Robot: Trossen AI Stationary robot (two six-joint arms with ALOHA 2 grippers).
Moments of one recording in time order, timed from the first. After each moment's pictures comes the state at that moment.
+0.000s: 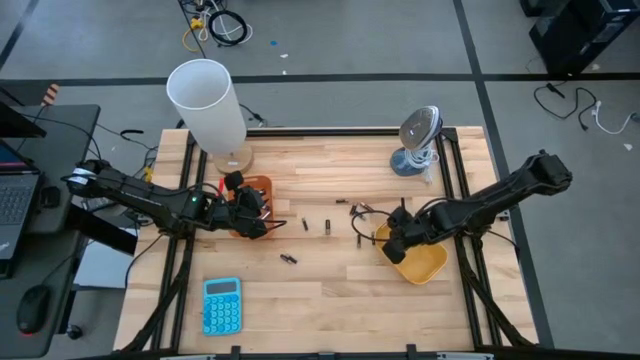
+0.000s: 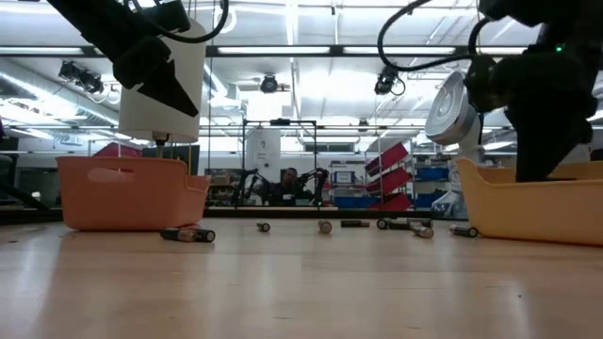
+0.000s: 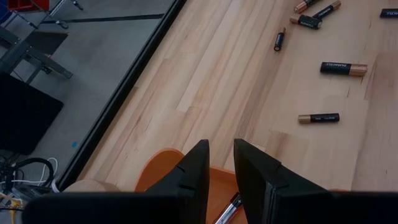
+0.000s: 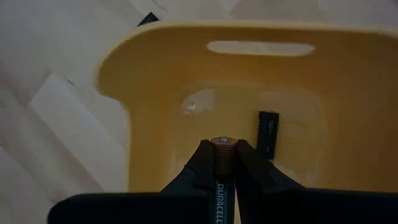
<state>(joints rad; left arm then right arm) -0.24 1.07 0.73 -0.54 -0.75 -0.27 0.33 1.28 0.70 -0.72 0.17 1.15</state>
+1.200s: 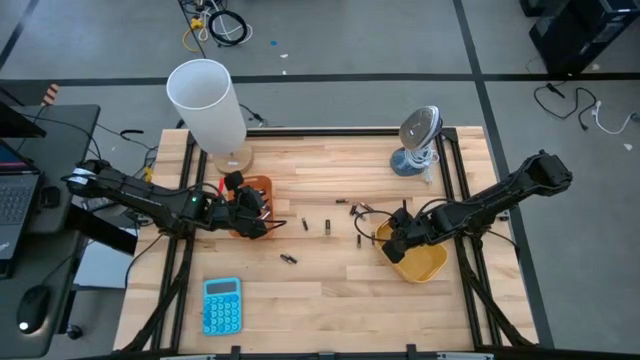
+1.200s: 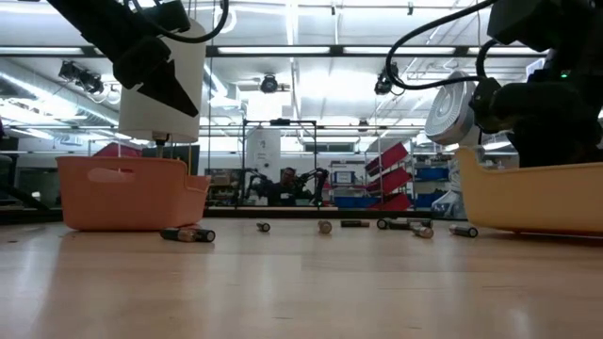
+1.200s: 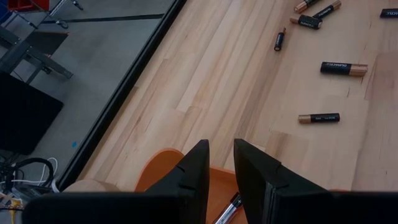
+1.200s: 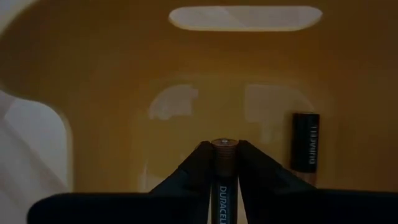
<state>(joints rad) -0.24 1.07 0.73 -0.54 -0.75 -0.27 0.33 1.28 0.59 -0.58 0.18 1.20</state>
